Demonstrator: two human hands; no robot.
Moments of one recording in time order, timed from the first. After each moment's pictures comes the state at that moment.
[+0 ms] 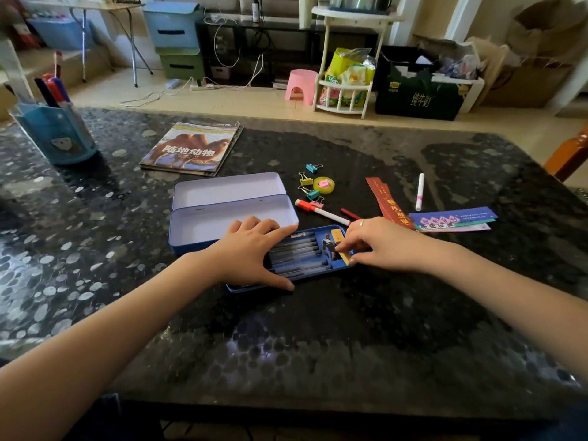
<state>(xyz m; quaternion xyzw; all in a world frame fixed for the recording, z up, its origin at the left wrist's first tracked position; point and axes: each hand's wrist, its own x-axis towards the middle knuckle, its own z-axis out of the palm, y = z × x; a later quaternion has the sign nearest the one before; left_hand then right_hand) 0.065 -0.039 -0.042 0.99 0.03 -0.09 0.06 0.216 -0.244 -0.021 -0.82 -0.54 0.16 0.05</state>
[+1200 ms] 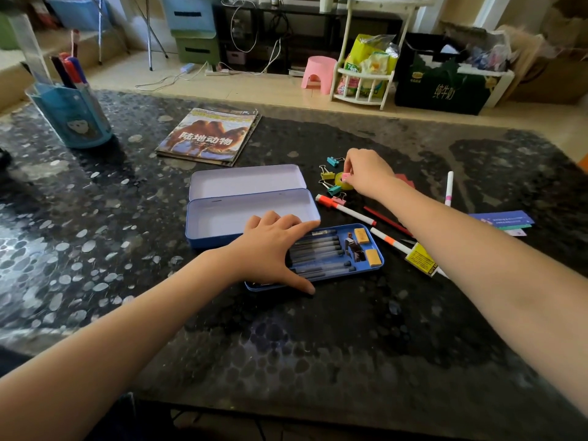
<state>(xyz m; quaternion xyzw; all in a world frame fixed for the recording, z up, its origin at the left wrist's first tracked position) 0.067 -0.037 -0.044 0.99 0.03 -0.08 0.09 0.299 -0.120 -0.038 -0.93 -0.35 -0.01 0.10</state>
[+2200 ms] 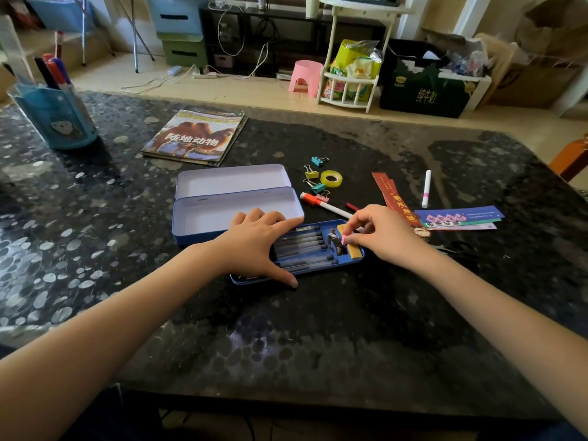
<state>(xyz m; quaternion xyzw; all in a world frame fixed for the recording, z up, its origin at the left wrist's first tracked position) 0.066 -0.040 -0.042 0.99 0.04 -0.09 0.08 0.208 -0.230 -0.036 -0.88 -0.37 0.13 0.25</state>
